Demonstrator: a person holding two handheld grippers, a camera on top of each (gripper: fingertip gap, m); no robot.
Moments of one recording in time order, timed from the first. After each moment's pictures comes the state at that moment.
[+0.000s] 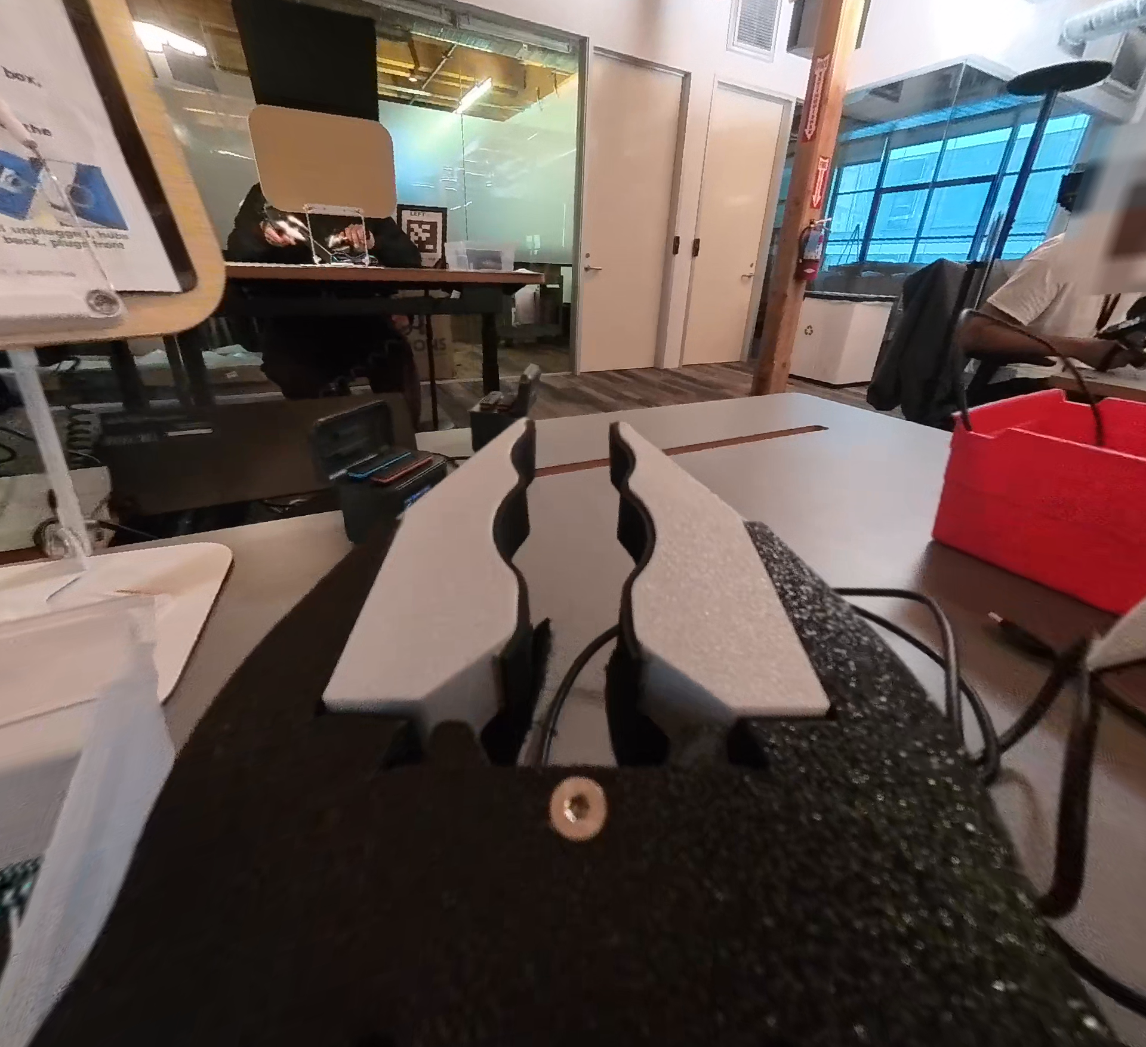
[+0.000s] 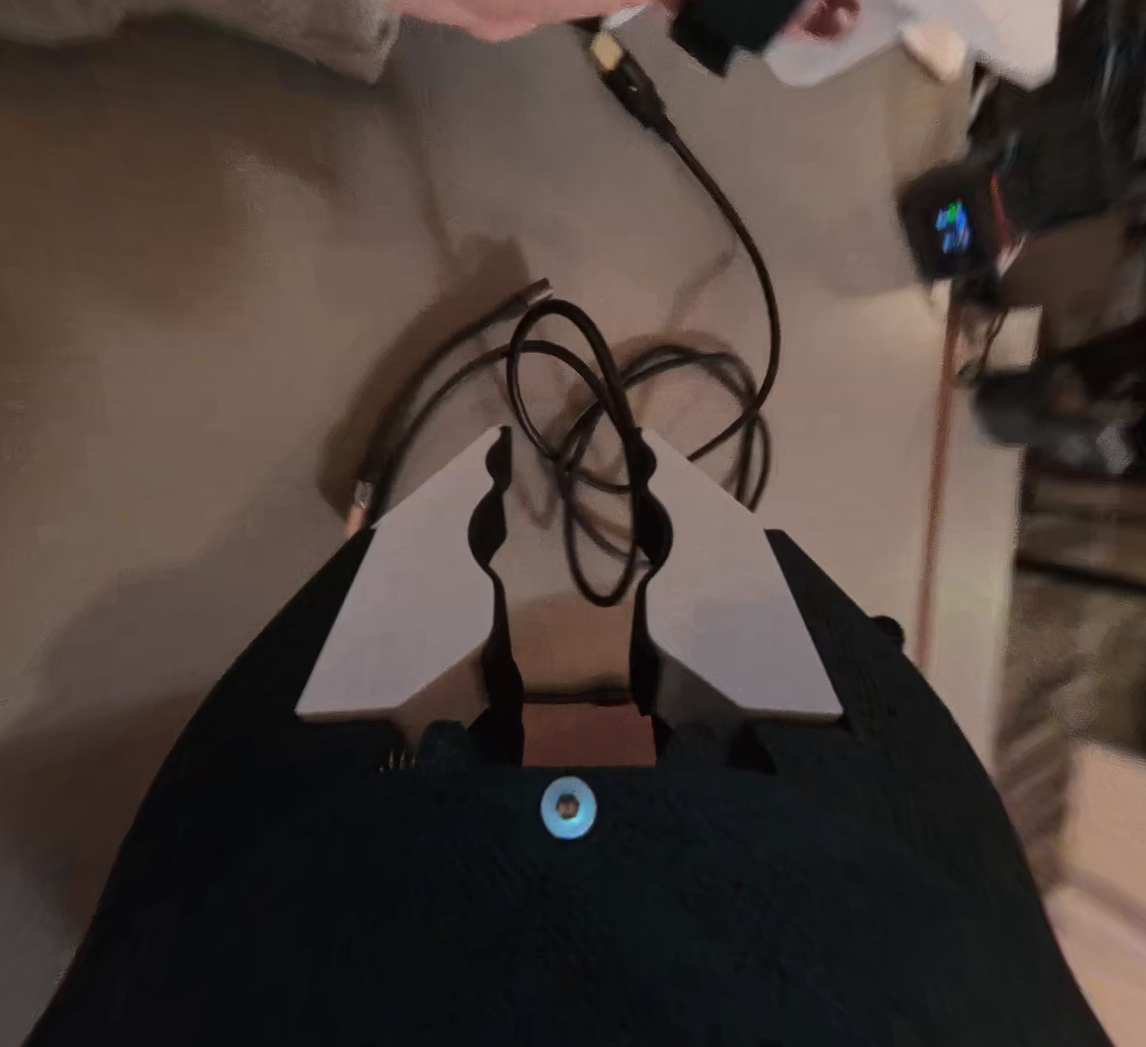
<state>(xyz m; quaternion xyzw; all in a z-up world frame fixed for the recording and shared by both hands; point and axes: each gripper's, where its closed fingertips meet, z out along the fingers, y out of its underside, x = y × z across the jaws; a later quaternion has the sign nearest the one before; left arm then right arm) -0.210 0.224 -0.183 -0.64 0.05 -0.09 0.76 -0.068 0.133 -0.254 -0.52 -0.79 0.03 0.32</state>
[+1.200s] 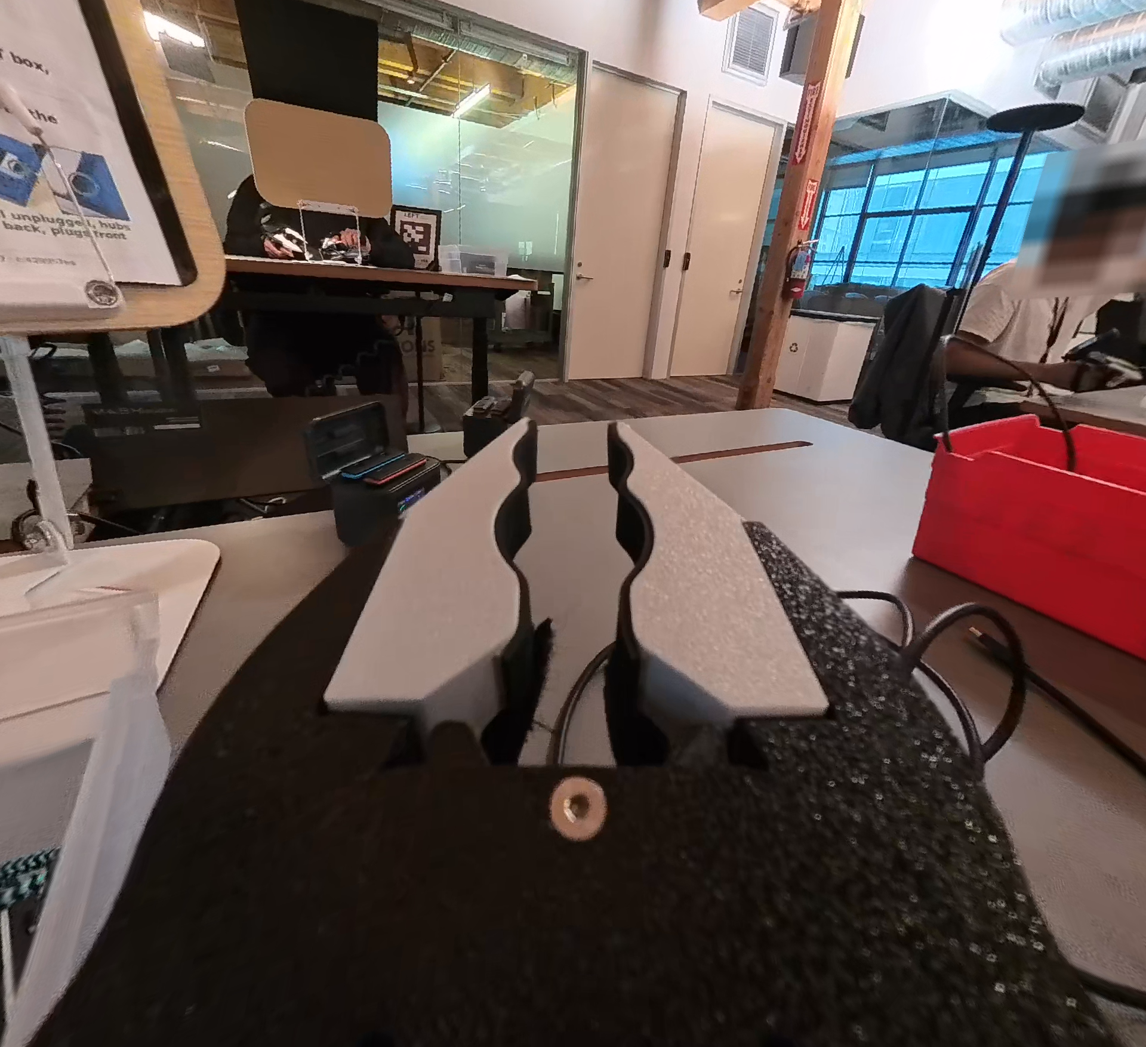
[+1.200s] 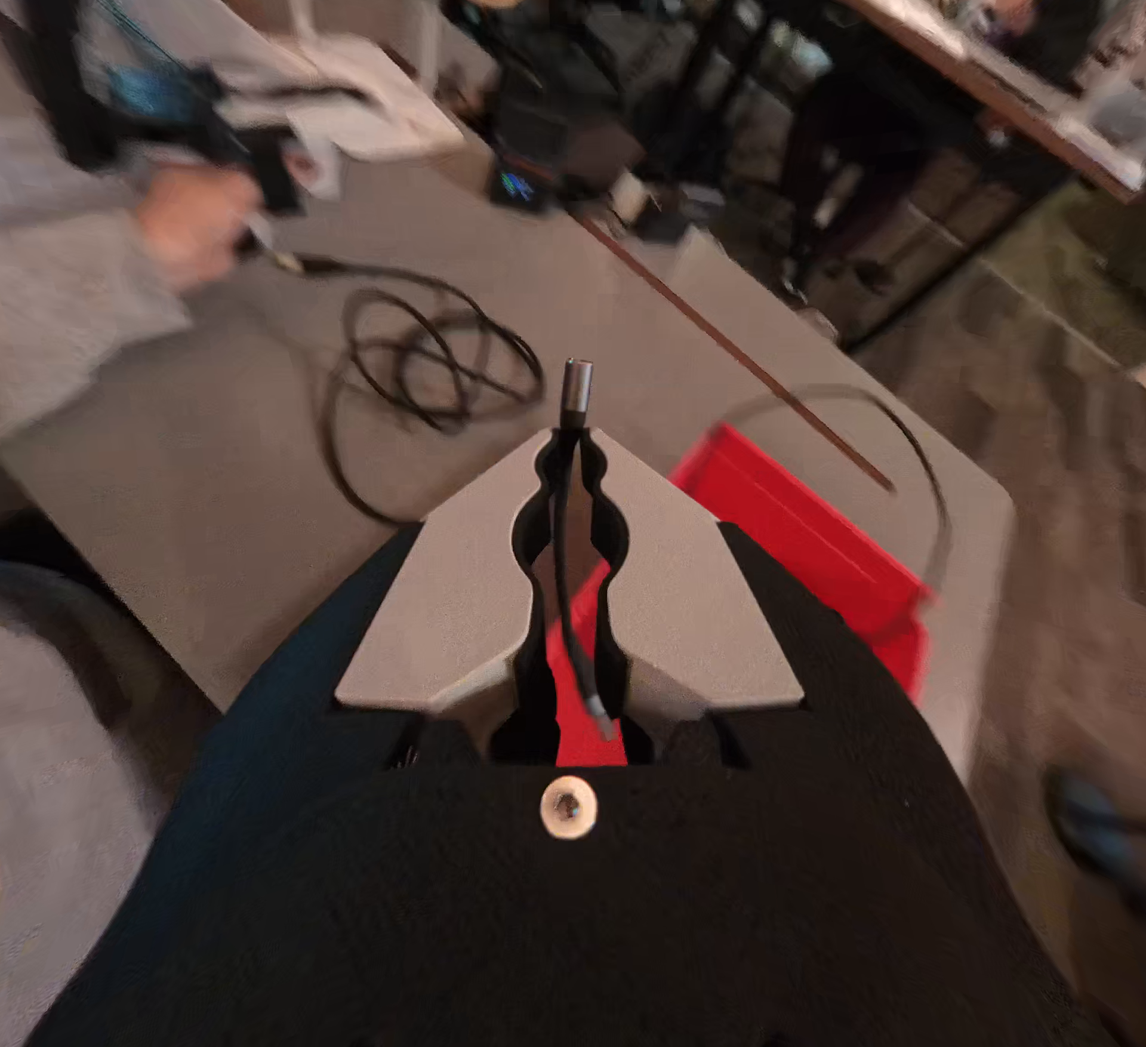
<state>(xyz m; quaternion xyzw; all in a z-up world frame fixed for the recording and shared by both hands) -0.213 0.222 -0.179 -0.63 0.04 -0.11 0.77 0.115 0.142 -0.093 -0.70 -0.47 0.12 0.52</state>
